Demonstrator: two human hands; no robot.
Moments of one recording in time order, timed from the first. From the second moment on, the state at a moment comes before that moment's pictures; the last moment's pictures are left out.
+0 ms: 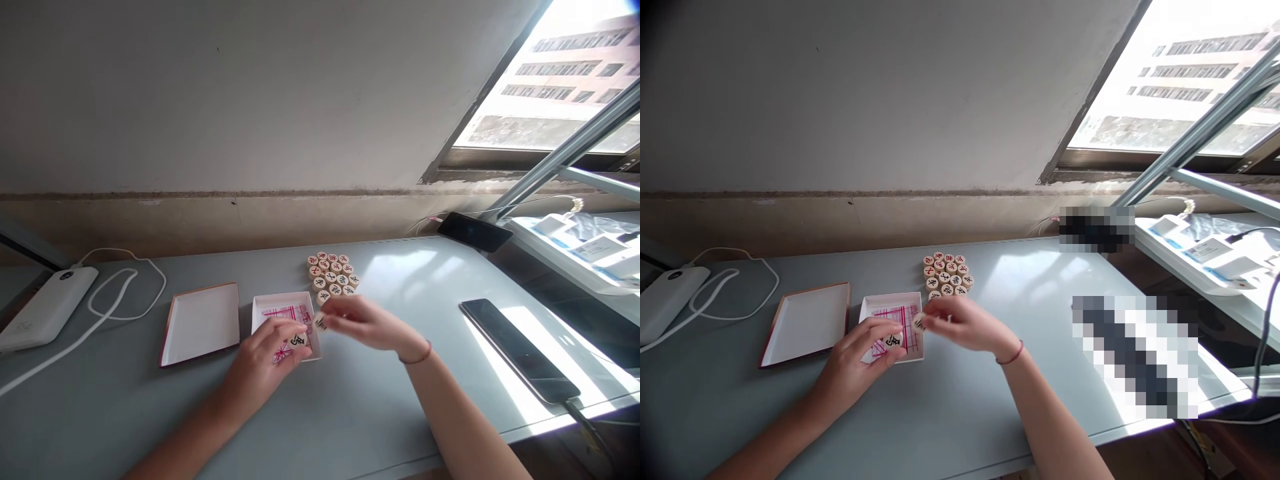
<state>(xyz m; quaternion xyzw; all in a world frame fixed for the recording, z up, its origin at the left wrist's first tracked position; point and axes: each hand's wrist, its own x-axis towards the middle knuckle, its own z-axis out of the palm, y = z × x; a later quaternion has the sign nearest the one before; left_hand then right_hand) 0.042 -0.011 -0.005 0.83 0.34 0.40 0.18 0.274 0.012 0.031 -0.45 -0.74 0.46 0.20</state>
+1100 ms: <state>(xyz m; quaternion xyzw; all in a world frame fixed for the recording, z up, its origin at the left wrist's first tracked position) 0.033 -0.007 -0.006 0.88 0.36 0.30 0.11 0.331 0.029 0.020 -0.64 -0.65 0.38 0.16</state>
